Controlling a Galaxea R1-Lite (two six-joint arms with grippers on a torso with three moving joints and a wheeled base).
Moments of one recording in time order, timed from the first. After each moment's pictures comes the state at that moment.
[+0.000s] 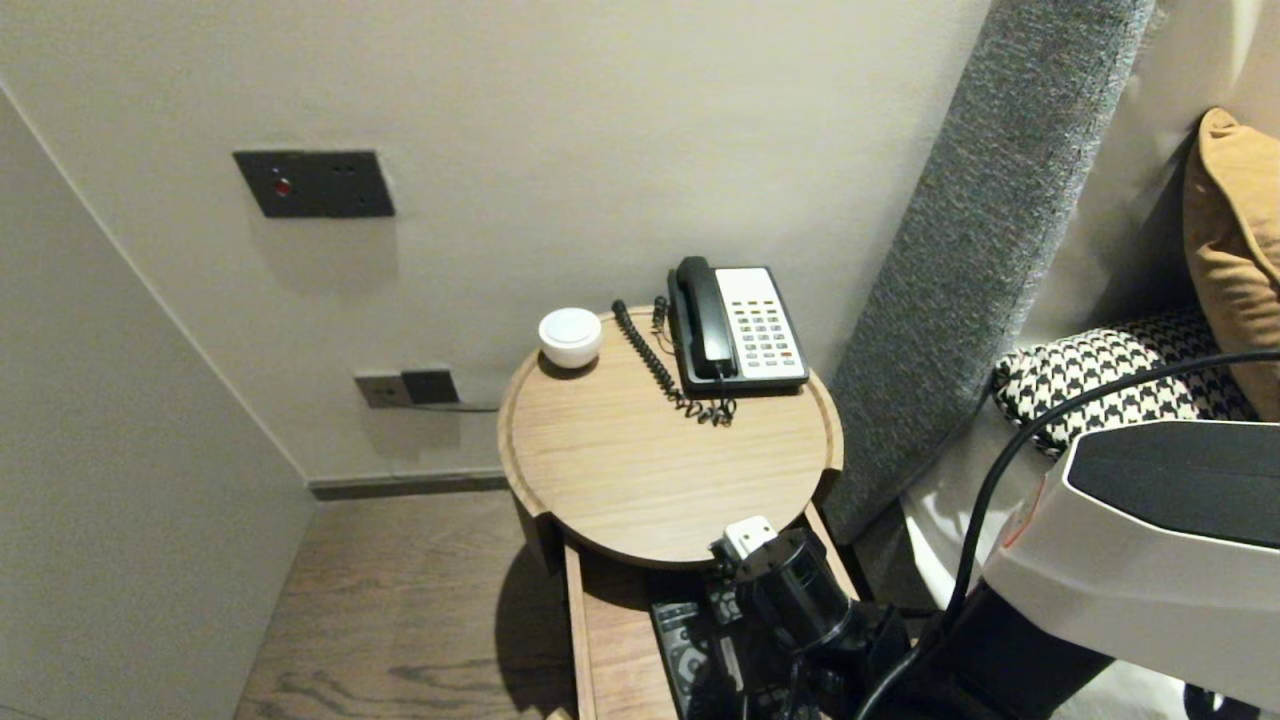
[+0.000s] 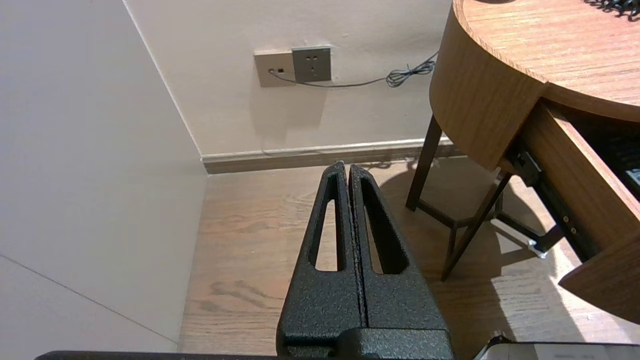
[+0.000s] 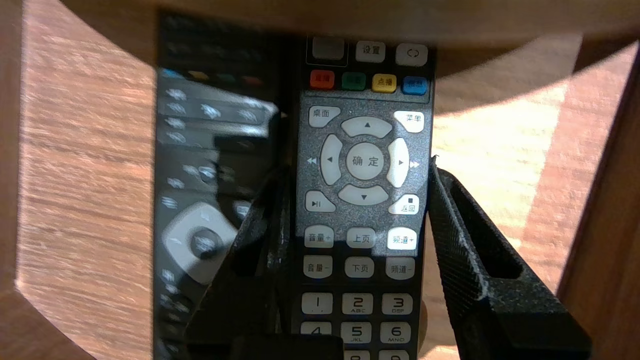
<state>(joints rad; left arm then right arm) 0.00 0.00 0.00 0.00 0.00 0.05 0.77 2.10 -0.67 -0.65 -0.29 0.28</state>
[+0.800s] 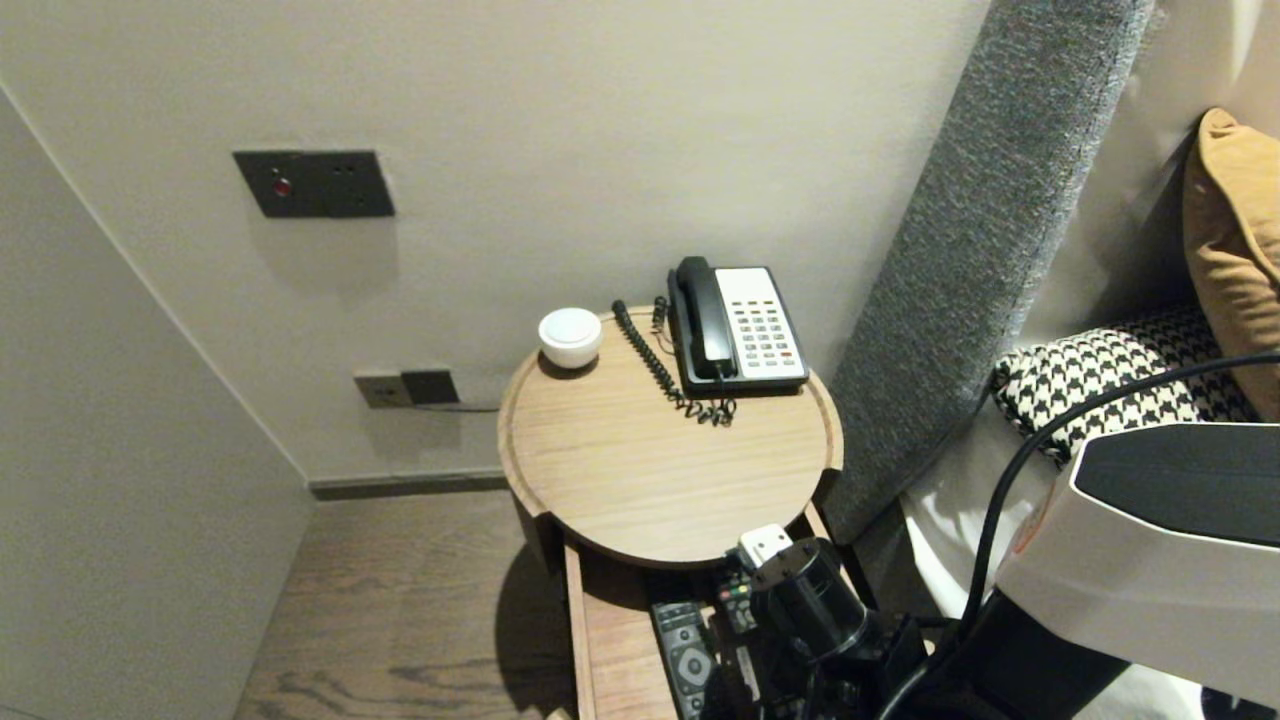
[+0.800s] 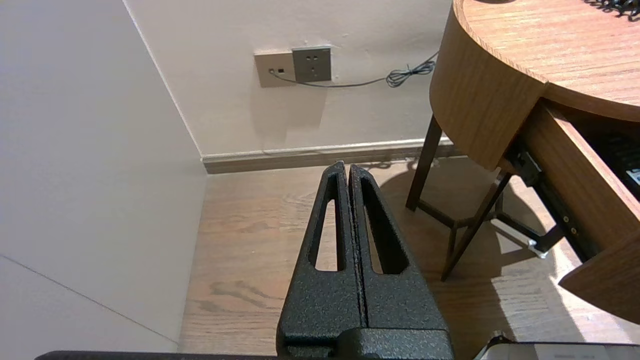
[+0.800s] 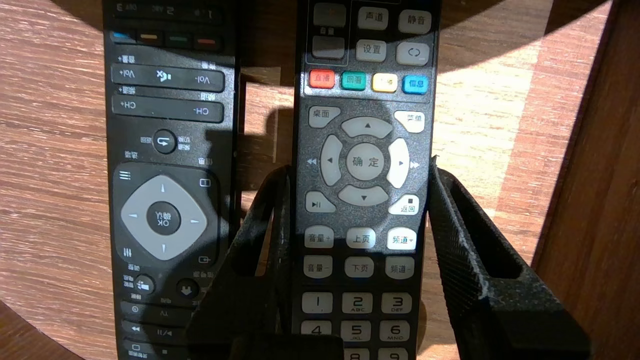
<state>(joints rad) 0.00 0.00 0.00 0.00 0.00 0.05 0.76 2.09 -0.62 -0.66 -0.30 0.29</state>
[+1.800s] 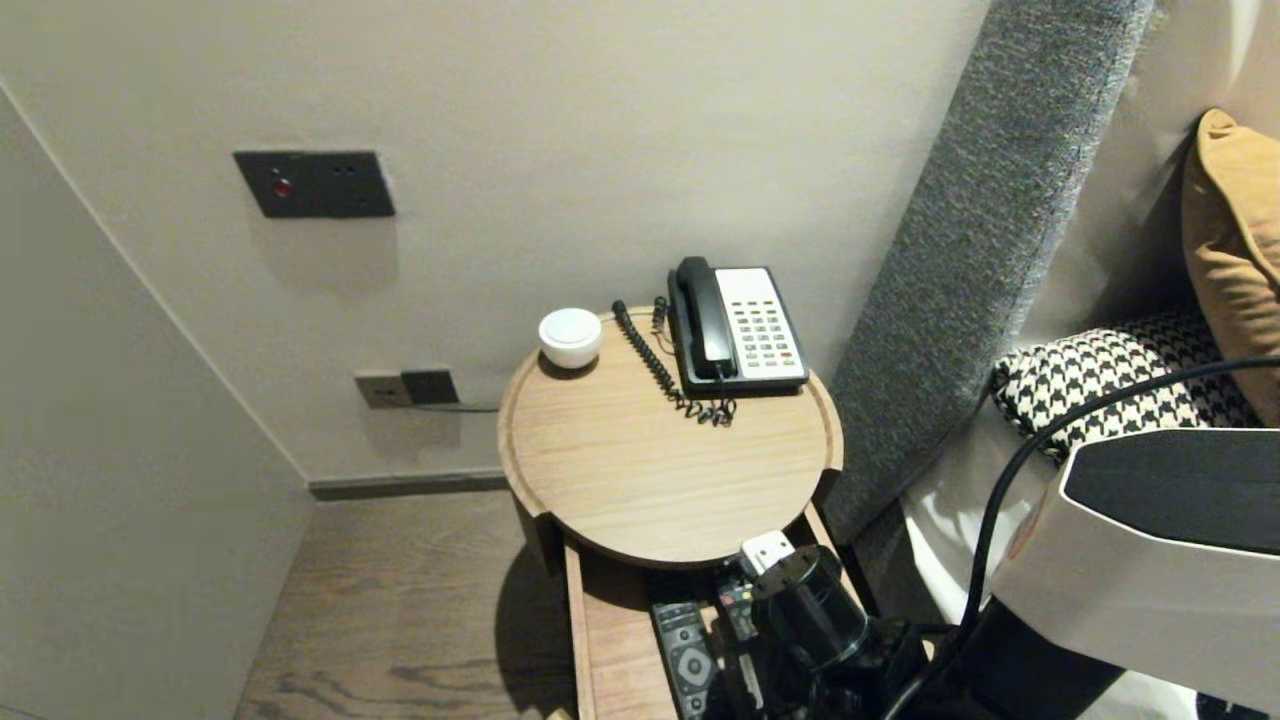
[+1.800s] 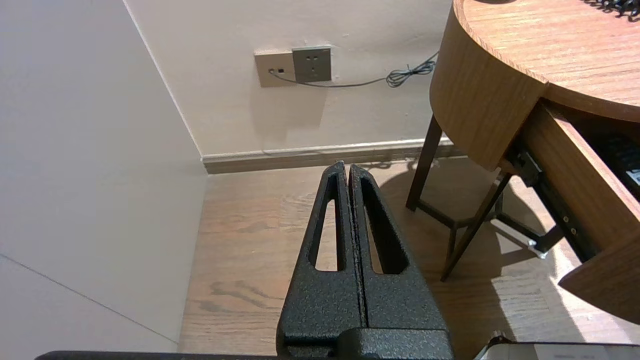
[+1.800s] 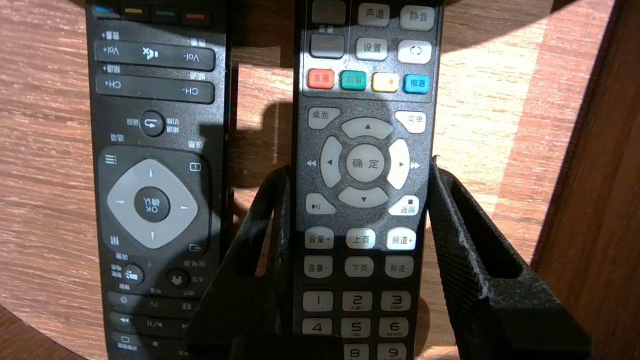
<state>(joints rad) 0.00 0.00 0.00 0.00 0.00 0.05 0.76 2.11 -0.61 -0.66 -0.30 0.30</state>
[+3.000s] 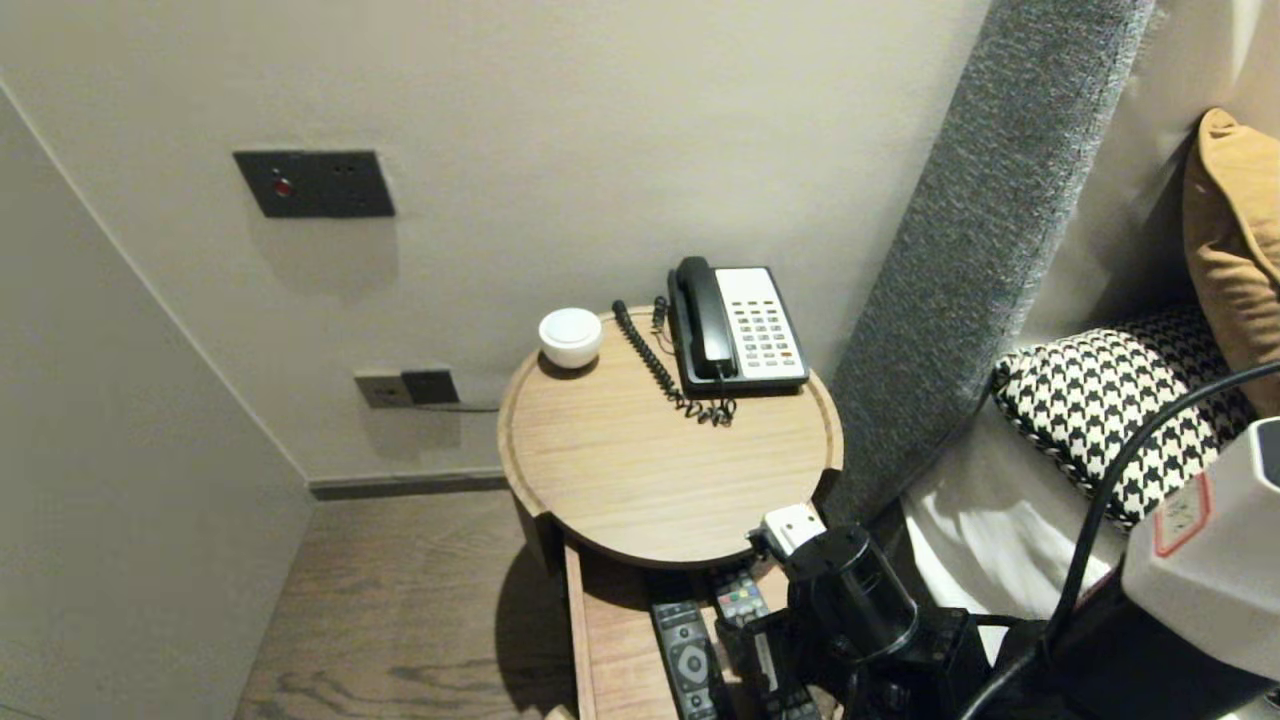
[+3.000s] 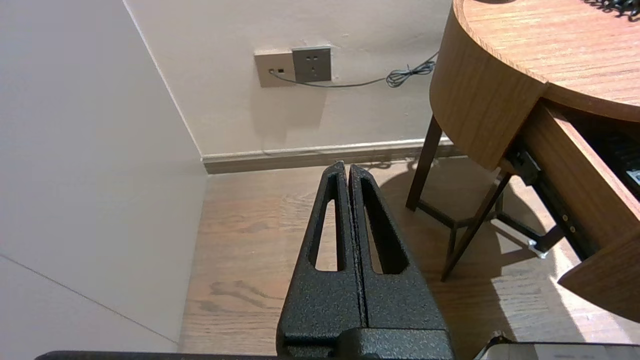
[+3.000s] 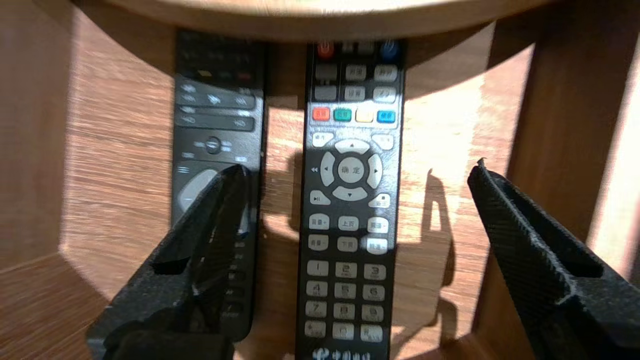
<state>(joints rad) 0.00 0.00 0.00 0.00 0.00 0.05 0.77 1.93 -0.57 -0.65 -0.31 0.30</state>
